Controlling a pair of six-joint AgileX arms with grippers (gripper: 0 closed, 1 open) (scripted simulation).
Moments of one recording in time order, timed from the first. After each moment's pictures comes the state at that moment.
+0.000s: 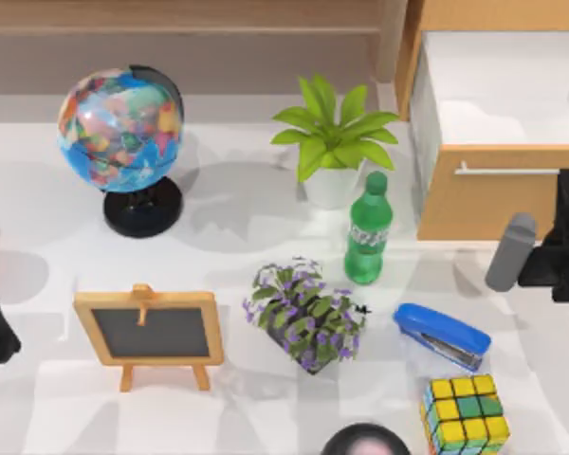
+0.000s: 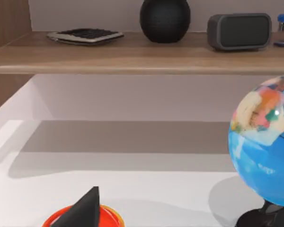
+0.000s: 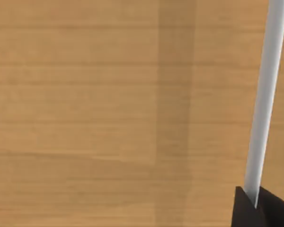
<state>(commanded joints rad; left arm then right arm) 0.00 0.00 0.00 0.00 0.00 0.00 0.32 2.00 0.27 1.71 0.35 -1.55</state>
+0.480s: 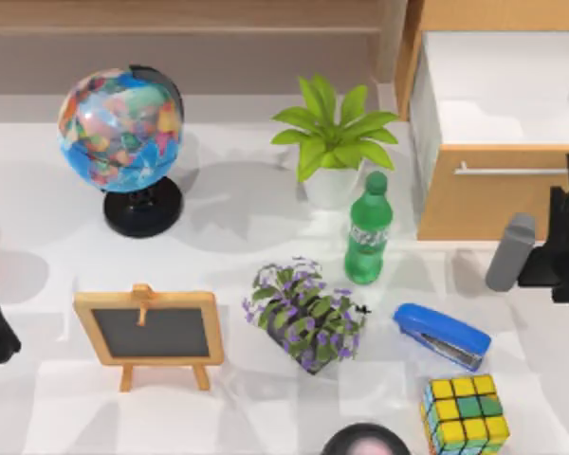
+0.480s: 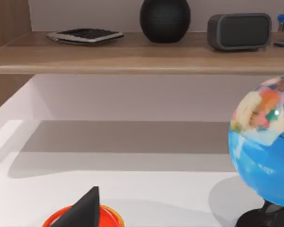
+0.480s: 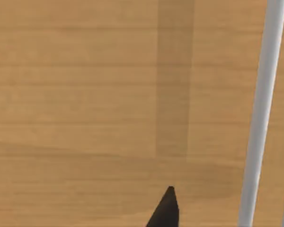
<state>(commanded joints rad) 0.00 0.00 0.00 0.00 0.00 0.00 0.32 2.00 0.27 1.71 0.35 -1.55</state>
